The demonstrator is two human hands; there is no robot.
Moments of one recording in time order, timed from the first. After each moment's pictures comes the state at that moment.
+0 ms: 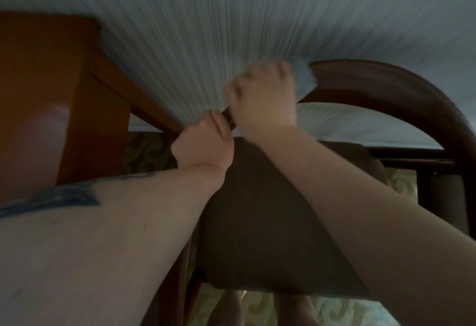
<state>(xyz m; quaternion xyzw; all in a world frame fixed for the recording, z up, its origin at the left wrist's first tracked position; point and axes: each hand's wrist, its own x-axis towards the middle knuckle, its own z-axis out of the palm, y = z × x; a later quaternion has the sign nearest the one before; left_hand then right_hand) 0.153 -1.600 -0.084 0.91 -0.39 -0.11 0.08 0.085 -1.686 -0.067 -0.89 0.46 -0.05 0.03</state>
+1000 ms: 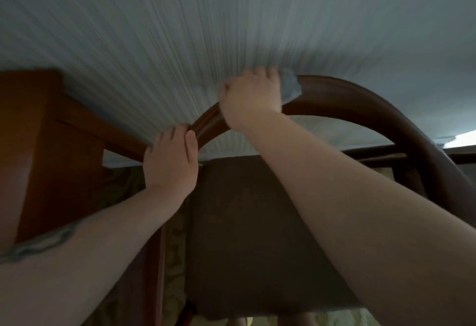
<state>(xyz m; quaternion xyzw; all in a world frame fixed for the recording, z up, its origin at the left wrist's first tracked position) 0.151 -1.605 -0.076 0.83 -0.54 -0.10 0.13 0.051 -1.731 -0.042 -0.84 0.55 0.03 0.05</state>
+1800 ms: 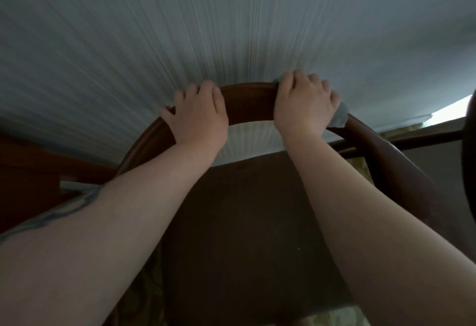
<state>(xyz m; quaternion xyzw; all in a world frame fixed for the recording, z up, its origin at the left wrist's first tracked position) 0.036 -1.724 -0.052 0.82 -0.55 -0.12 0.13 -0.106 -1.763 -0.065 -0.59 0.78 -0.19 0.07</state>
